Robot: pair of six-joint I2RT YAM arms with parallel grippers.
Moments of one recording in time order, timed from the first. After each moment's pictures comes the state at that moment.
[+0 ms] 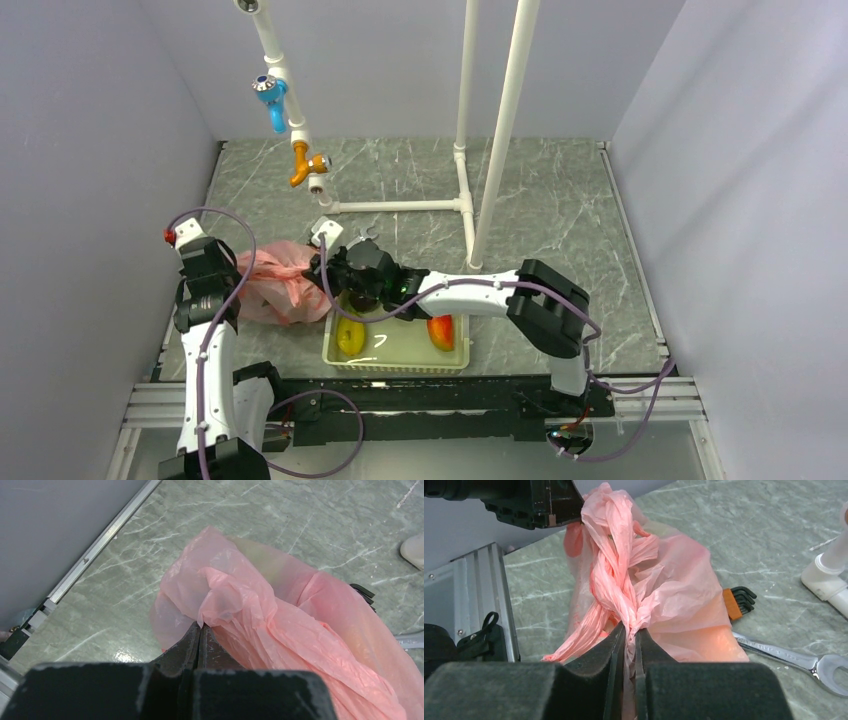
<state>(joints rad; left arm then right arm) 0.31 0.75 0.61 -0.48 -0.23 -0.29 1.17 1.92 1.29 0.45 0.01 0.14</state>
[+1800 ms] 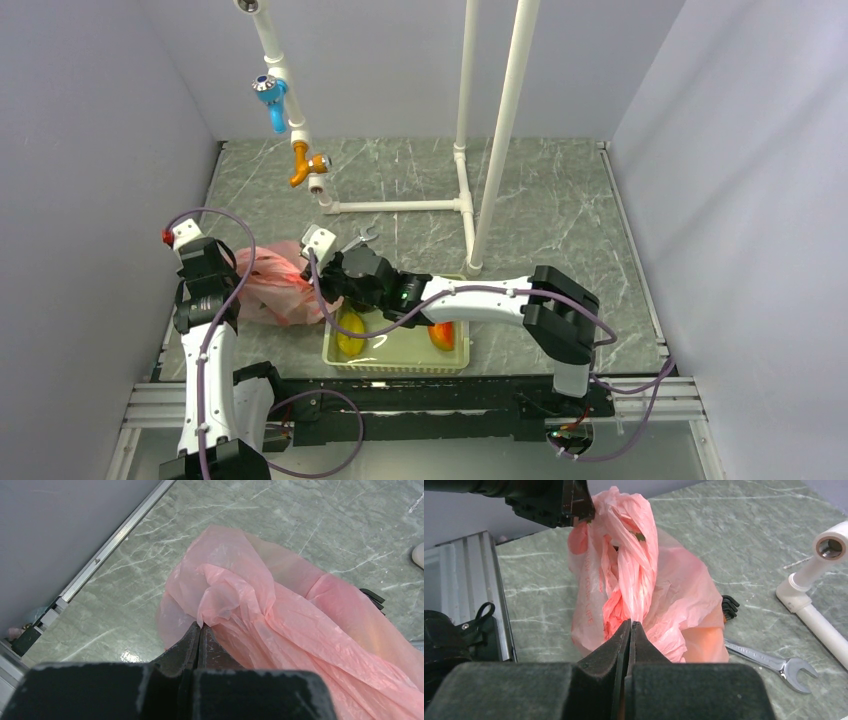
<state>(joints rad) 0.32 0.74 0.61 -0.49 -0.27 -0.28 1.23 1.86 1.30 0.38 0.08 0.02</state>
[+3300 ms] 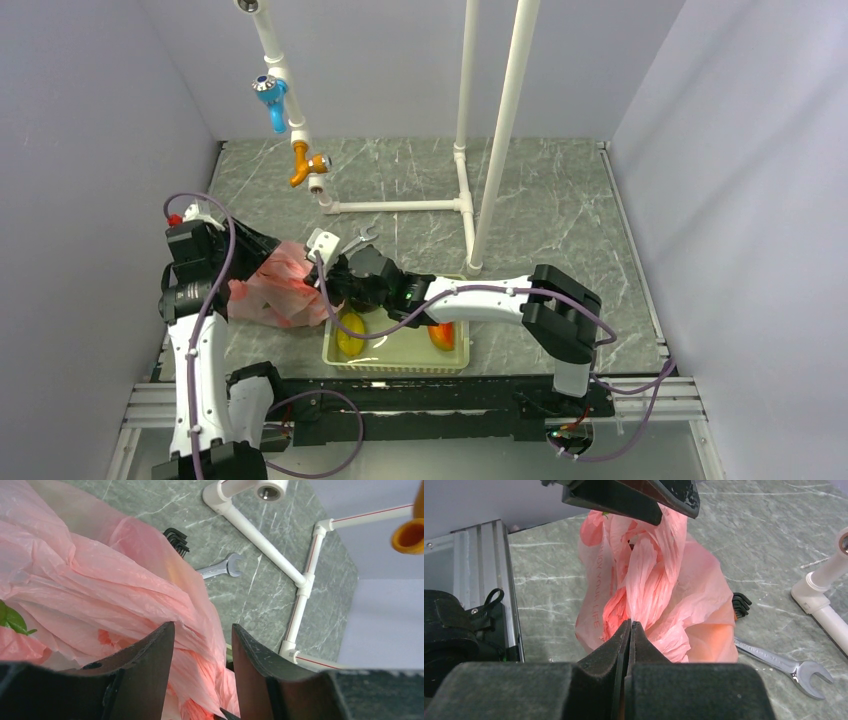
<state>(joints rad) 0.30 0.77 0.80 -0.61 0.34 -0.65 1.21 1.85 1.24 0.43 0.00 0.02</state>
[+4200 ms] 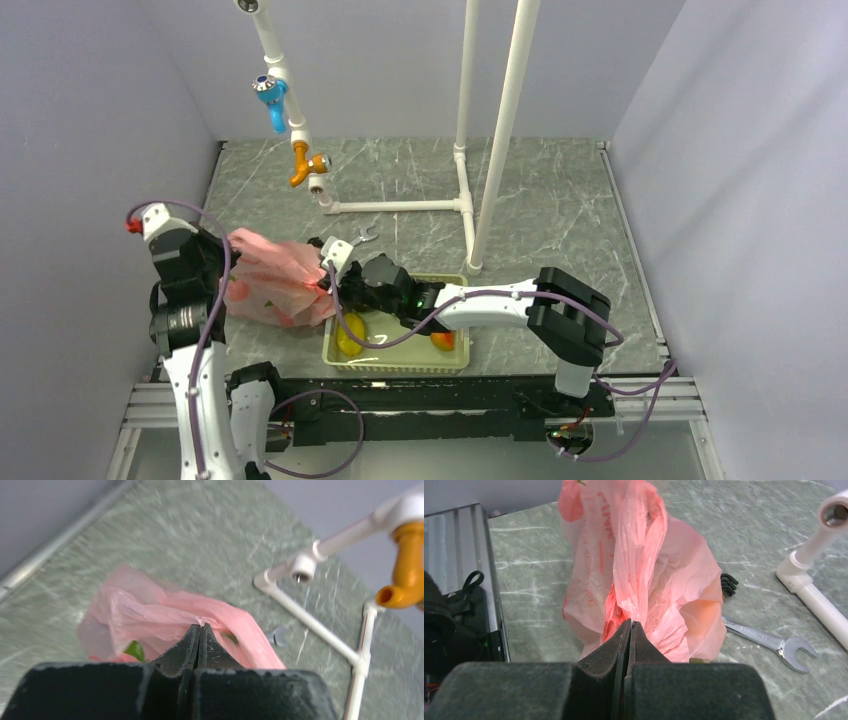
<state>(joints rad) 0.30 0.68 0.87 -0.62 -0.01 -0.52 1.21 1.80 1.11 0.50 0.03 -0.02</state>
